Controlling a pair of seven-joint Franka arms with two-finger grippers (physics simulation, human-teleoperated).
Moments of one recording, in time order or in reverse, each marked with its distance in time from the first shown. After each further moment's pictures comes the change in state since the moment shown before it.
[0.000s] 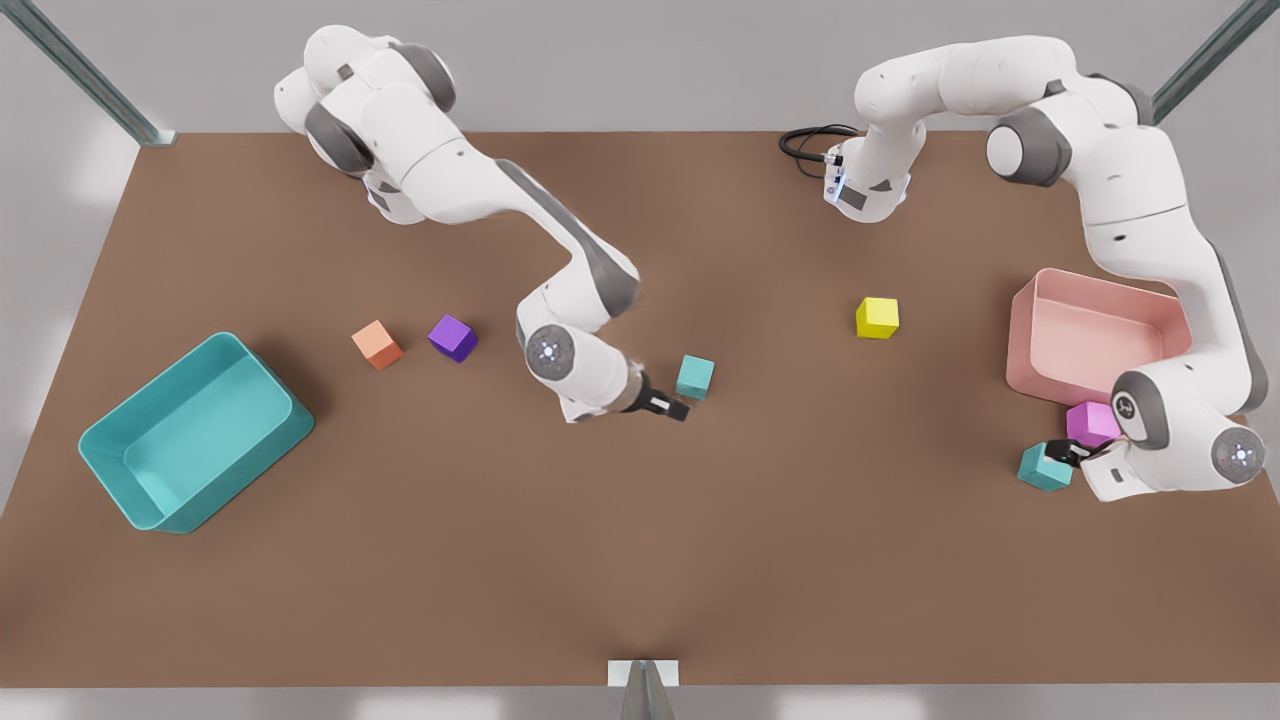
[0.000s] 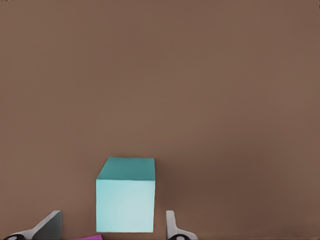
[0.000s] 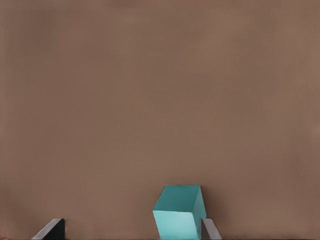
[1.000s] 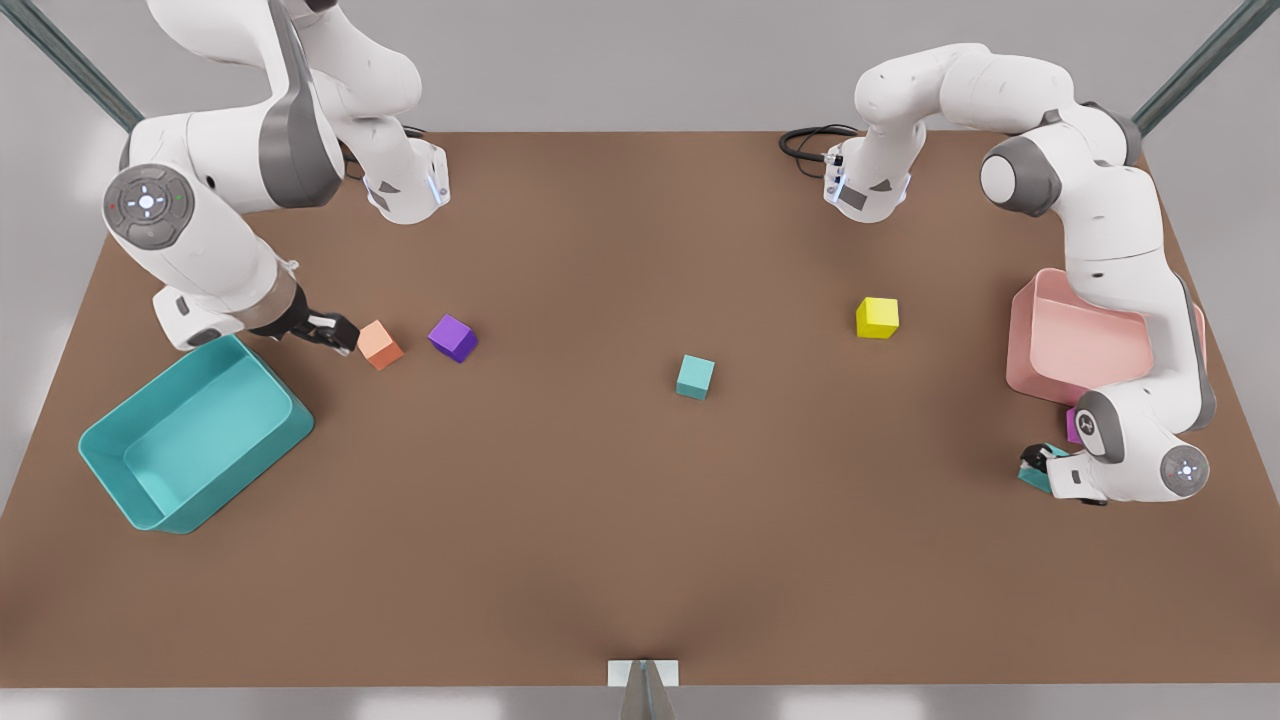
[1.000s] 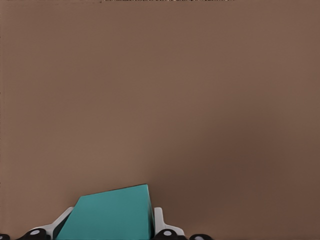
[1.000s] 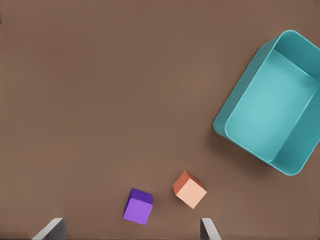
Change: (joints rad) left arm 0.001 0.123 0.000 0.001 0.004 0.120 0.233; right arm -0.451 -0.589 -0.012 -0.164 -0.466 -0.693 -0.550
